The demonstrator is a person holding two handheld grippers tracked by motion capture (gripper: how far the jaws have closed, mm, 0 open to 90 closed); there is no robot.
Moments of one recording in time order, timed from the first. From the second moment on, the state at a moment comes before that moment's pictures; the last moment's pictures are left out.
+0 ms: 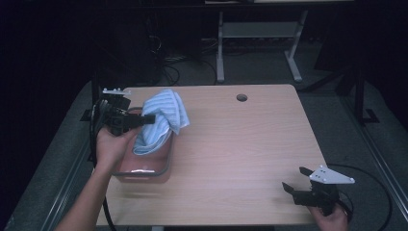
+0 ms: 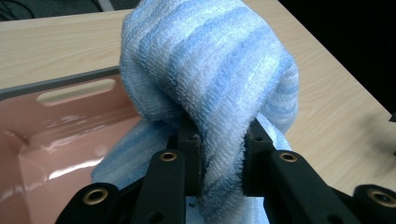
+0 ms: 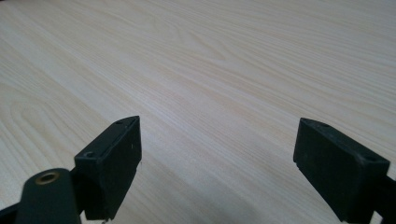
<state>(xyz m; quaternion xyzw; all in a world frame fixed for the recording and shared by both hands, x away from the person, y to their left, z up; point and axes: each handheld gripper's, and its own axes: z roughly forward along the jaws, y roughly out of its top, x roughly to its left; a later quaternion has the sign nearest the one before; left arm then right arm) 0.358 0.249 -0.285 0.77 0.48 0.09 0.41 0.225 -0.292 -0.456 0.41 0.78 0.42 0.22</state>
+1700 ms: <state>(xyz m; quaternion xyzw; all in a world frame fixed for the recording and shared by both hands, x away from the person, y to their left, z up) 0.380 0.153 -0.299 0.81 0.42 0.05 0.41 0.226 -0.293 -0.457 0.40 0.78 0.42 0.22</state>
